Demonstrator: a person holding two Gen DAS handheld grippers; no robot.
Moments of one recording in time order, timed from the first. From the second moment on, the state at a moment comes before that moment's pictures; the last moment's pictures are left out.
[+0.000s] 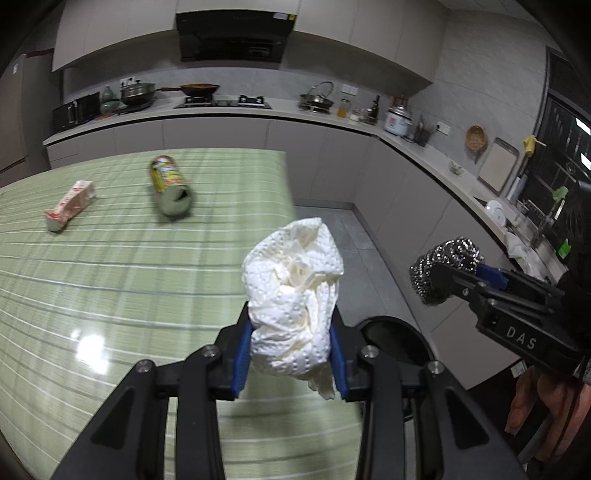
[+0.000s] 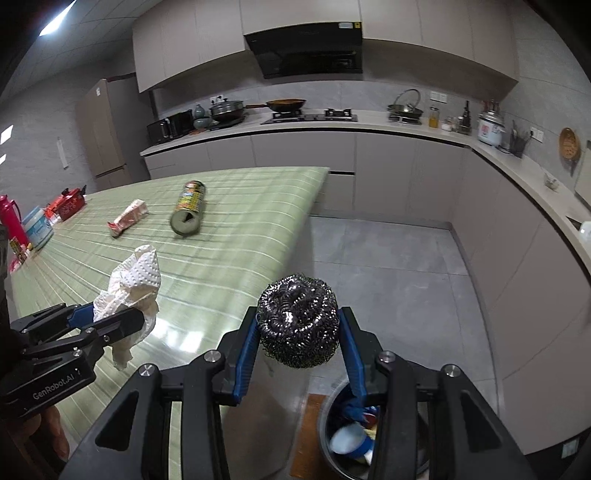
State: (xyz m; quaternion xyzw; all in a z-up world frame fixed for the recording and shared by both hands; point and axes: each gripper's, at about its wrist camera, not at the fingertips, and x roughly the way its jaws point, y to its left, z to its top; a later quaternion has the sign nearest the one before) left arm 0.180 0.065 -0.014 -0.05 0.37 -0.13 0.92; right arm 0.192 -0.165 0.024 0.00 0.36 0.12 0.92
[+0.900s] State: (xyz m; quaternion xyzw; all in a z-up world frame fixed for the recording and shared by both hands) left arm 0.158 -0.094 -0.045 -0.01 0.41 -0.21 0.89; right arm 0.151 -0.318 -0.010 0.01 0.39 0.04 0.92
